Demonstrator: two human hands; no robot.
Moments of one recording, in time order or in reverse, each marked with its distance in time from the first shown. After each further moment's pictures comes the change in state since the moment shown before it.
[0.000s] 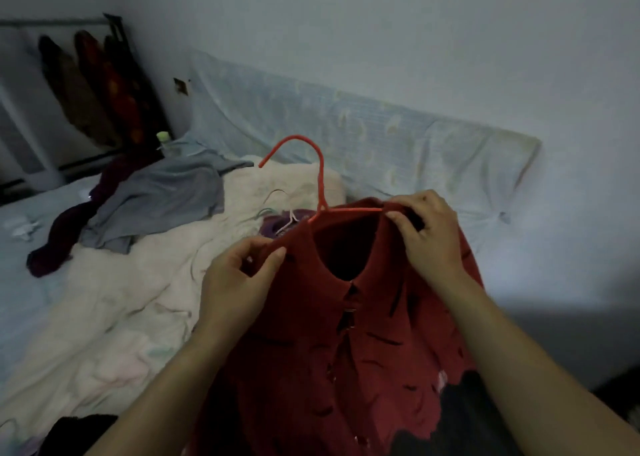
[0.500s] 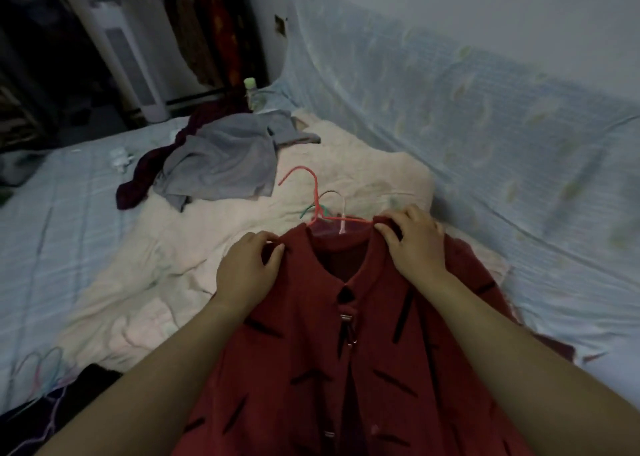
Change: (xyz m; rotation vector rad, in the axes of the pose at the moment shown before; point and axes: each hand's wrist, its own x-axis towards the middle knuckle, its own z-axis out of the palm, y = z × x) left_hand 0.141 -0.158 0.061 0.698 0.044 -0.211; right_hand 0.077 0.125 0.230 -0.152 -0.503 -0.004
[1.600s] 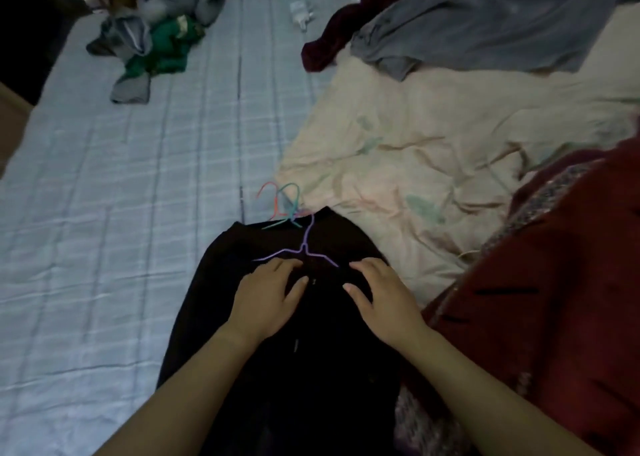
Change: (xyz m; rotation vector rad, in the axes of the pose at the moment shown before) left_hand -0.291 -0.409 -0.173 0.135 -0.313 -0.247; right_hand -0.321 -0.415 0.209 0.299 -0.733 -0.263
